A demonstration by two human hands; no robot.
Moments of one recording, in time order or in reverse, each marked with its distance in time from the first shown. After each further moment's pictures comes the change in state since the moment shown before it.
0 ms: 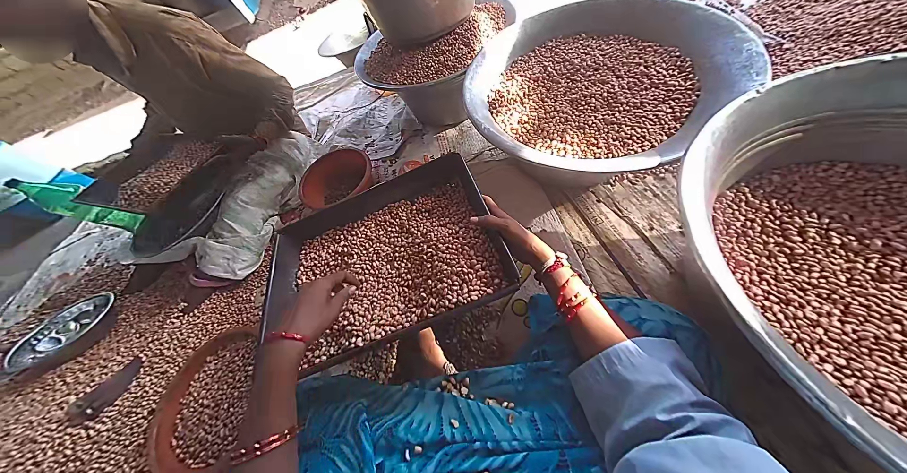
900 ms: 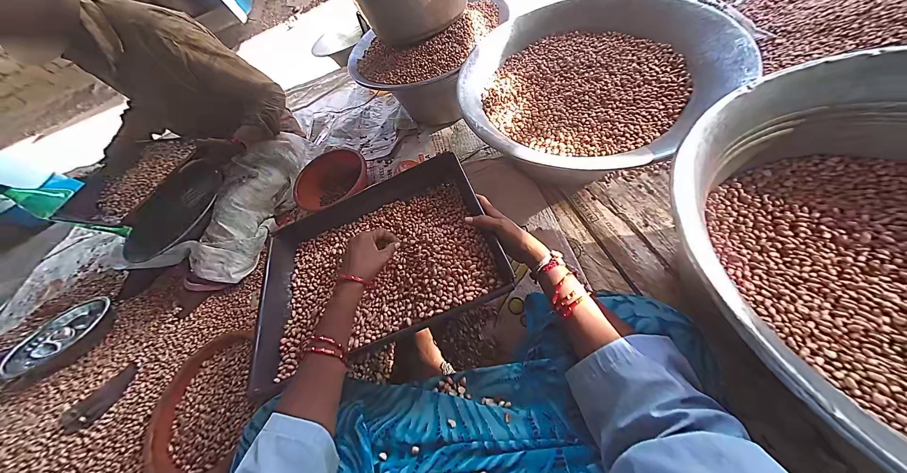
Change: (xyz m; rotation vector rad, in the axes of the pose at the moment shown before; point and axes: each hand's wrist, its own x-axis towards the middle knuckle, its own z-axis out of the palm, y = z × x) left_hand 0.074 0.061 0.023 -0.148 0.187 0.107; right_hand 0.000 0.001 -0.002 0.008 -0.018 -0.002
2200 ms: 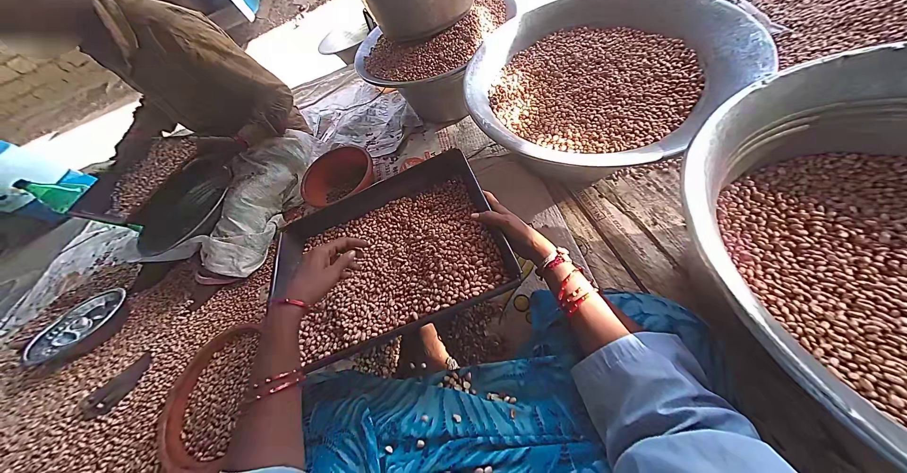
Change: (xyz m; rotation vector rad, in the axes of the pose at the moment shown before) left_hand -0.043 -0.050 -0.058 -0.155 -0.113 0.083; right_hand 0.001 0.002 0.000 -0.003 0.020 0.010
